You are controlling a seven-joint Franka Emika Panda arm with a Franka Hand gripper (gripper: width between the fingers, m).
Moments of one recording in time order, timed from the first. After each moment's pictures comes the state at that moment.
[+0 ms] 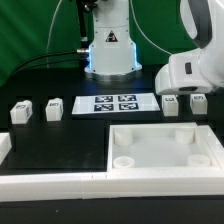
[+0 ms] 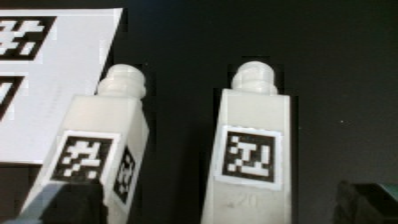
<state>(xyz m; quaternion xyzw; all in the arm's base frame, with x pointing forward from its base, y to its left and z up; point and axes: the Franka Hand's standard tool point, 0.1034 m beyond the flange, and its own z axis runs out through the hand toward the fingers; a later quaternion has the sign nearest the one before) 0.375 0.181 0.036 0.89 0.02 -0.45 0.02</state>
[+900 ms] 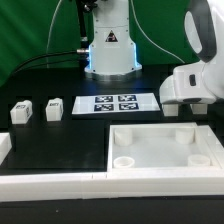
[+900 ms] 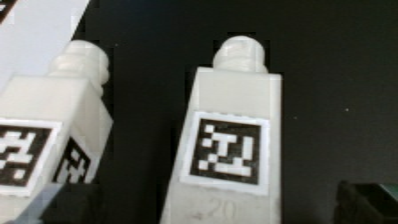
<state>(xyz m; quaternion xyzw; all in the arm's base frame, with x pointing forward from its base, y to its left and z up) 0.367 0.188 0.010 0.90 0.02 -0.45 0.02</state>
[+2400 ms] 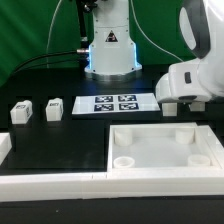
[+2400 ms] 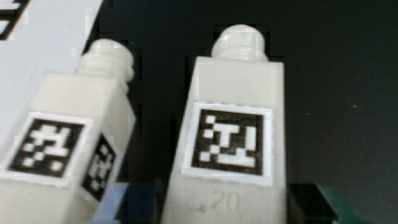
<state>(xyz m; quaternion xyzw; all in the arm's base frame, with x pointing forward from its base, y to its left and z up) 0.372 0.174 0.029 0.90 0.02 -0.44 0.01</state>
